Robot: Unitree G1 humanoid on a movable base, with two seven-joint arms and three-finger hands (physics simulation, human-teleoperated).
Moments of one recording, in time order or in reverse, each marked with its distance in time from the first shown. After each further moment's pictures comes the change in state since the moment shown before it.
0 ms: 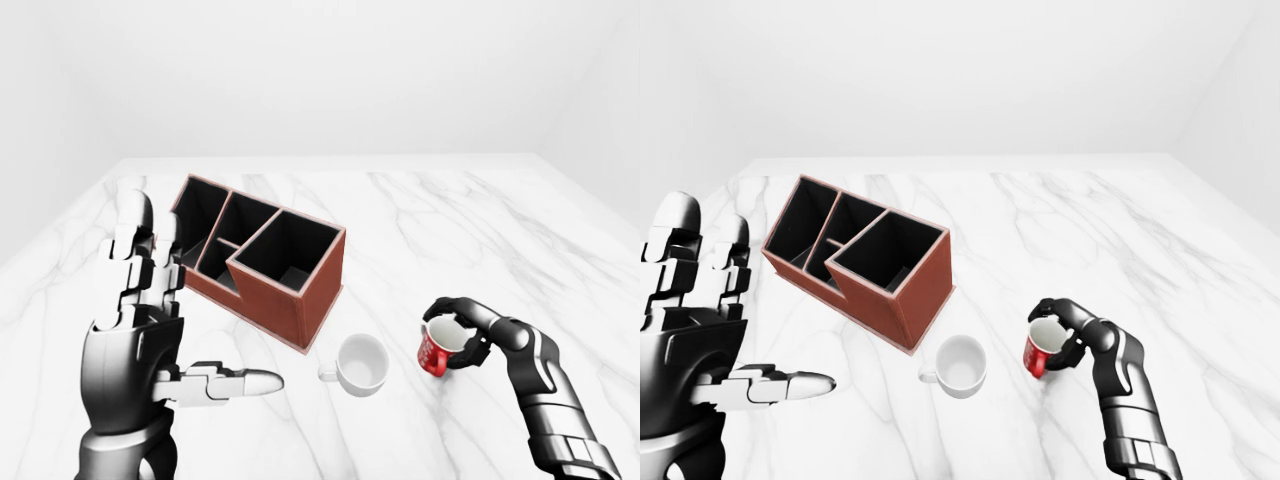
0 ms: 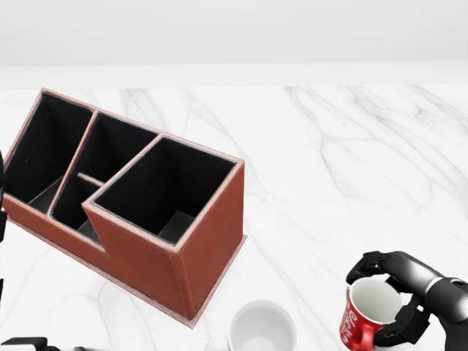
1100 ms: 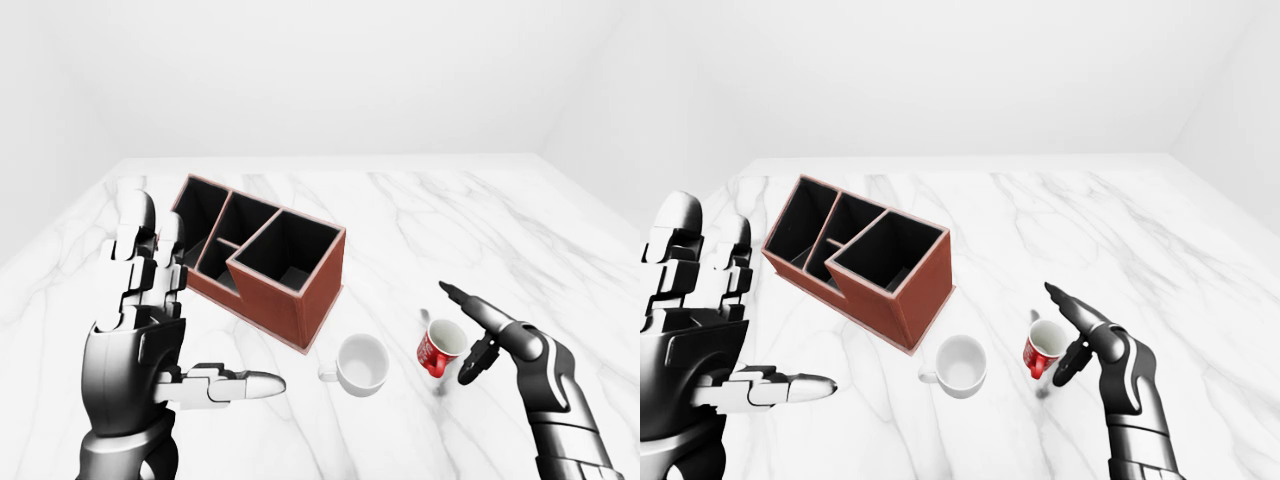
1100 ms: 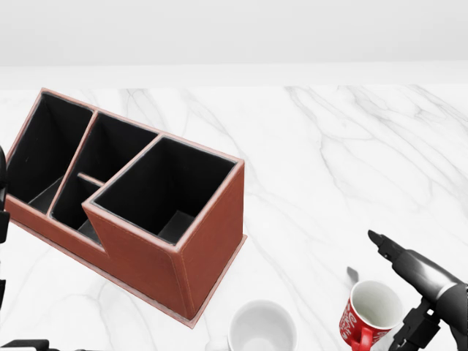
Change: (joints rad) left arm 0.007 0.002 -0.012 -0.009 -0.001 0.000 0.000; right arm 0.093 0.028 -0.053 -0.196 -0.030 0.000 0.000
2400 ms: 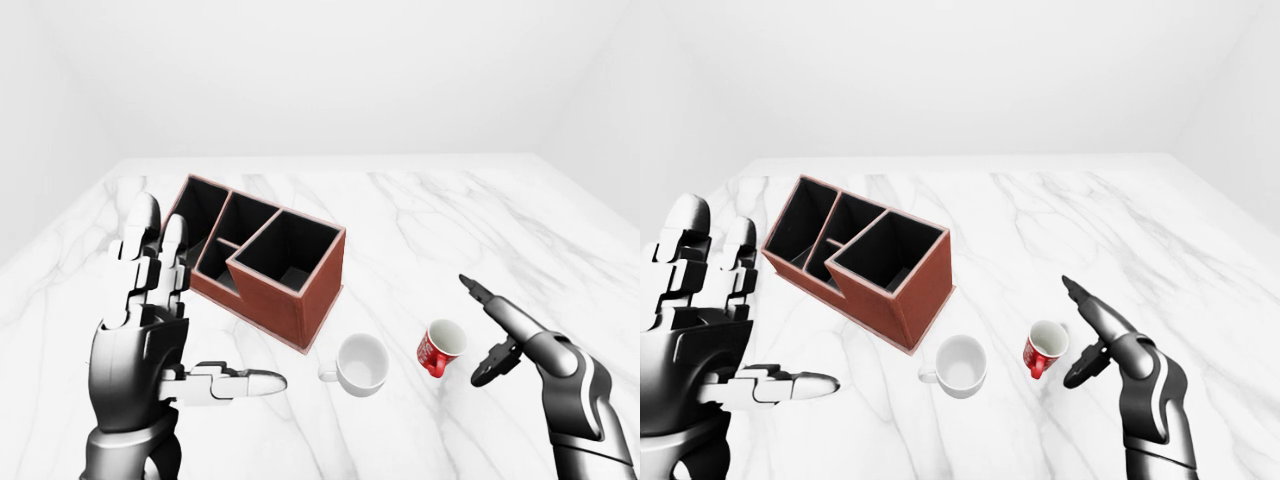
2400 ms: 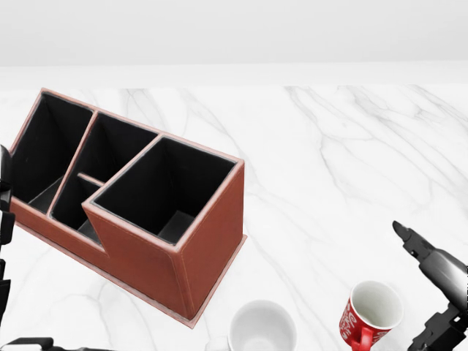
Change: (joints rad) left arm 0.001 0.005 -0.010 0.018 0.004 0.000 0.009; right arm 0.100 0.017 -0.109 -0.182 0.058 0.000 0.000
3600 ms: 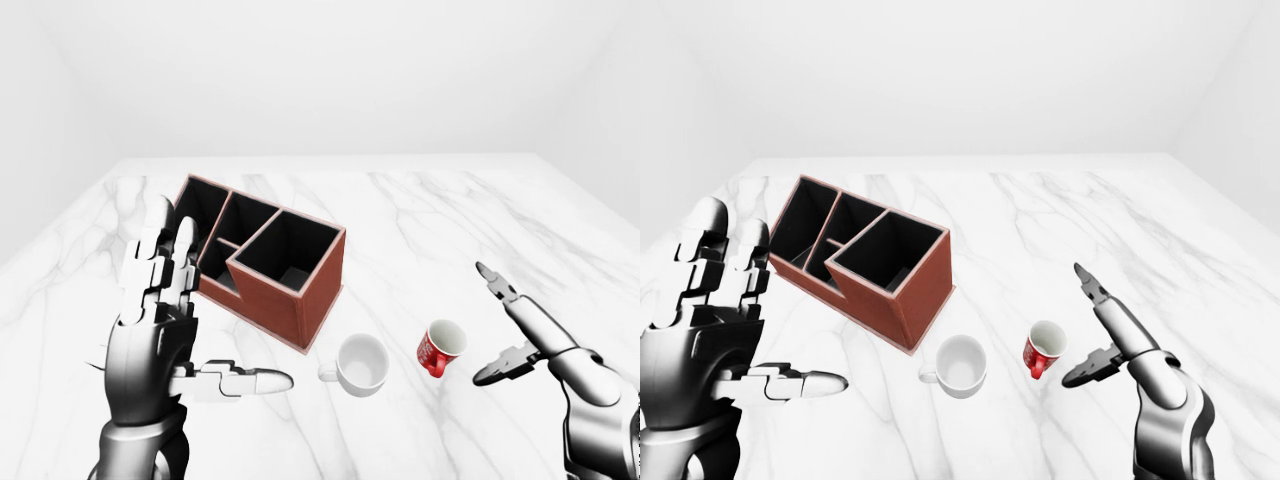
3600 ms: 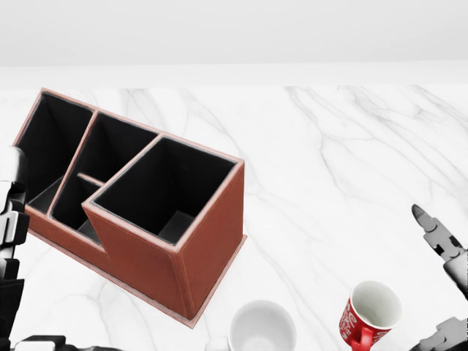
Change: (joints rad) left arm 0.001 0.013 -0.041 0.020 0.019 0.000 0.020; right arm 0.100 0.093 -0.120 -0.231 0.172 0.000 0.000
